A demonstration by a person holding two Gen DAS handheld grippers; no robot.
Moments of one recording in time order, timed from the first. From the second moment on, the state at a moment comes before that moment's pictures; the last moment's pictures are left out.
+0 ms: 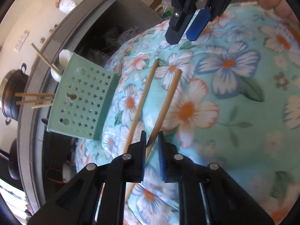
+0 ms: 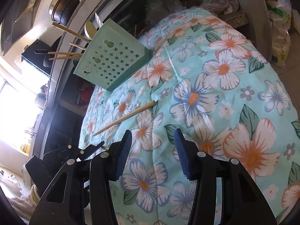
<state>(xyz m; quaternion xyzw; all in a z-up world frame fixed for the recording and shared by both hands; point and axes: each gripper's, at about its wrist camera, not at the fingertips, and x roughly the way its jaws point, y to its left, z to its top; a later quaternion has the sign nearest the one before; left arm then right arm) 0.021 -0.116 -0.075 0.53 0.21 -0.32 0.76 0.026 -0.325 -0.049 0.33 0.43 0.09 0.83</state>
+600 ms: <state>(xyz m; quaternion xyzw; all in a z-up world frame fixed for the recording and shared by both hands) -0.014 -0.128 -0.075 0.53 0.18 -0.38 0.74 0.016 -0.332 -0.045 0.35 0.42 0.10 0.83</state>
